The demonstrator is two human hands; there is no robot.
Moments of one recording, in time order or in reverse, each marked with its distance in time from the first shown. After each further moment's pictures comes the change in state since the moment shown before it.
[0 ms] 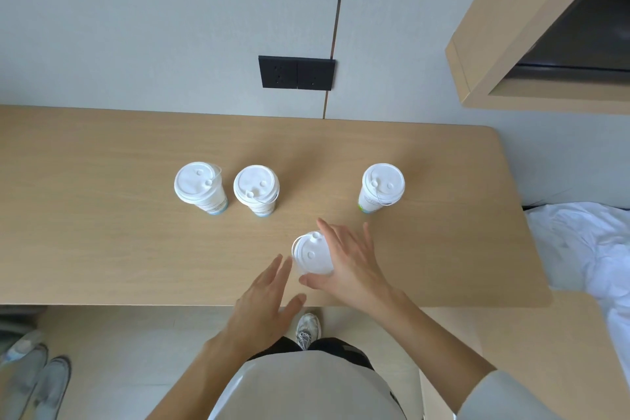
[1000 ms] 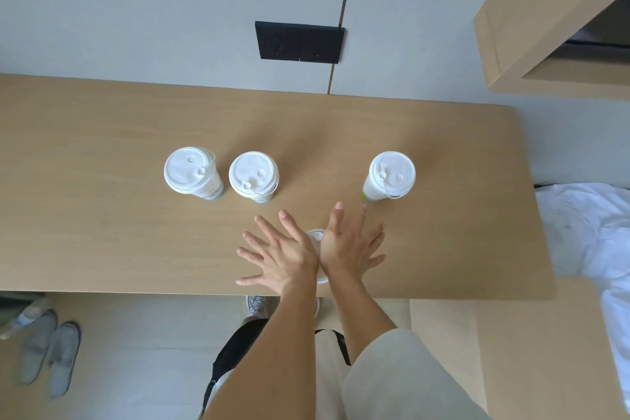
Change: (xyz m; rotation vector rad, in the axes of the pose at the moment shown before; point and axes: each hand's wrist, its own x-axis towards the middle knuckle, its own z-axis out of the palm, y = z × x) left_hand 0.105 0.062 0.018 -0.451 0.405 -0.899; right_hand 0.057 -0.016 0.042 0.467 0.198 0.991
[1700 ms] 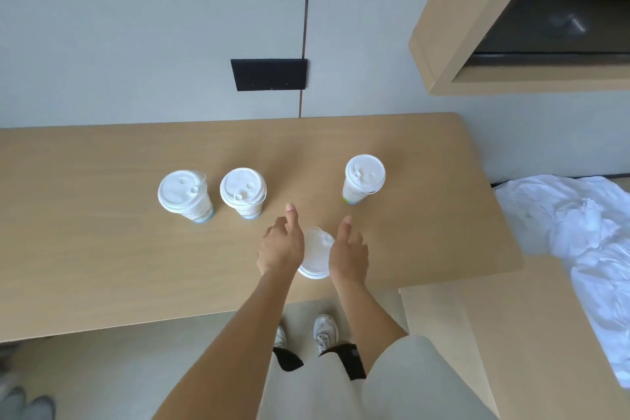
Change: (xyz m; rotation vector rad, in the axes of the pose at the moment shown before) left_hand 0.009 0.000 -0.027 -0.012 -0.292 0.433; right_hand -0.013 0.036 -0.016 0.358 0.005 0.058
